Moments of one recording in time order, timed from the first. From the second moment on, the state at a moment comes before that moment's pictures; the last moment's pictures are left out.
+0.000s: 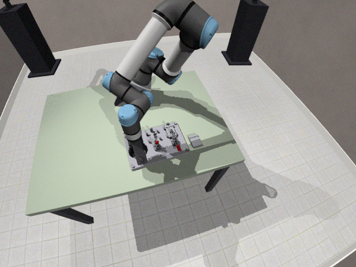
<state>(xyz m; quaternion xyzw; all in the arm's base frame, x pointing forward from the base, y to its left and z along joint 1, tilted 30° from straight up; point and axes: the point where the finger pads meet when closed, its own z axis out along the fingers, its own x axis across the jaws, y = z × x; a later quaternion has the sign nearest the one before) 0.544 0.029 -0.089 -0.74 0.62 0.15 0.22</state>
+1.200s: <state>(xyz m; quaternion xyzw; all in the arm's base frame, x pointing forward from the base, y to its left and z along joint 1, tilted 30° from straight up) 0.533 0.018 -0.075 -0.74 0.62 0.15 0.22</state>
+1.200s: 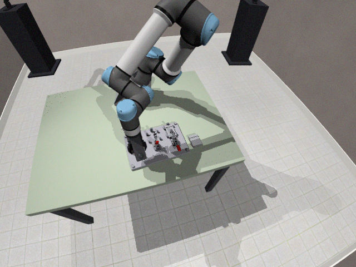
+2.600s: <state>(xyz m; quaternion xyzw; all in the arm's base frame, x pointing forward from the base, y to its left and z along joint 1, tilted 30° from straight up) 0.500 0.006 -0.067 -0.74 0.62 0.15 0.22</state>
